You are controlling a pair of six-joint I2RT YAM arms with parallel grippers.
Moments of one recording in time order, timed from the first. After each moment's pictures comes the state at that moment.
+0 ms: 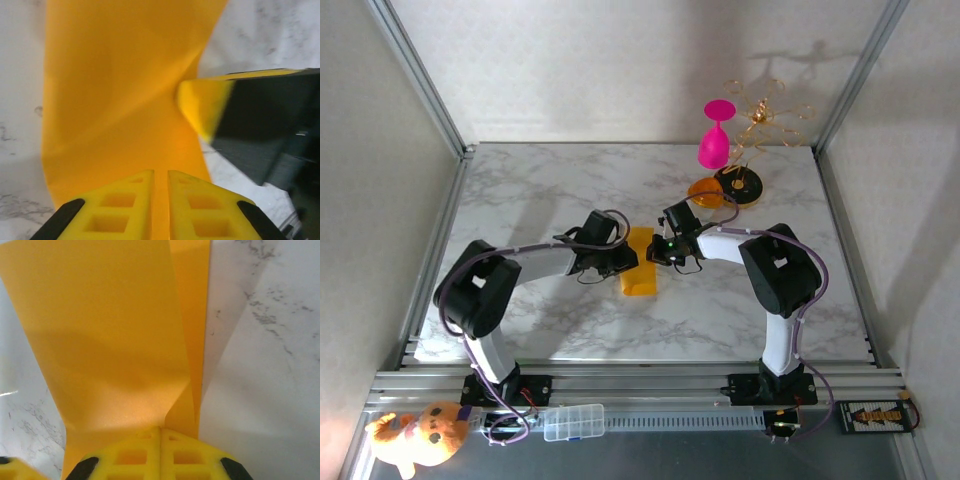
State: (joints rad) left arm -0.56 1.77 0.94 -0.12 0.37 -0.86; right arm 0.57 1.94 1.09 -0.18 -0.38 0.64
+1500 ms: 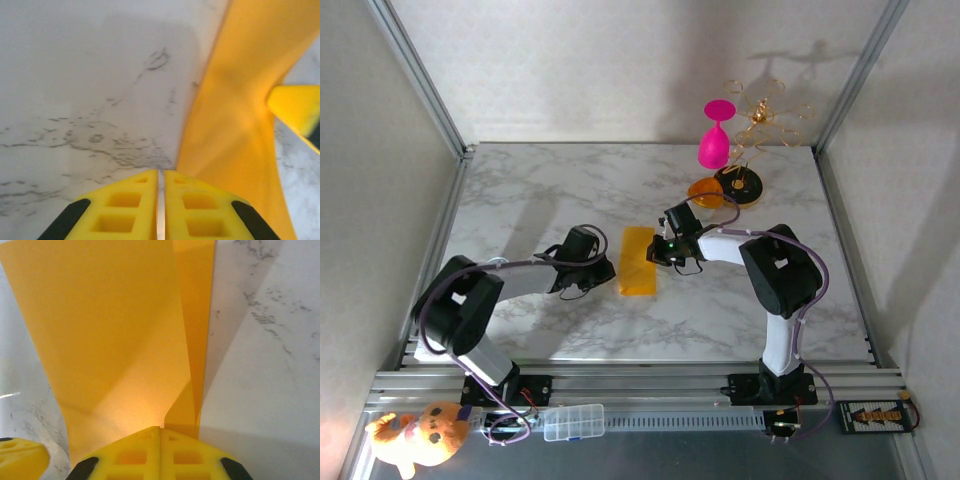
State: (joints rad) left arm -0.51 1.61 0.71 -0.04 0.23 -0.92; right arm 0.57 1.94 1.07 -0.15 -0.38 0.64
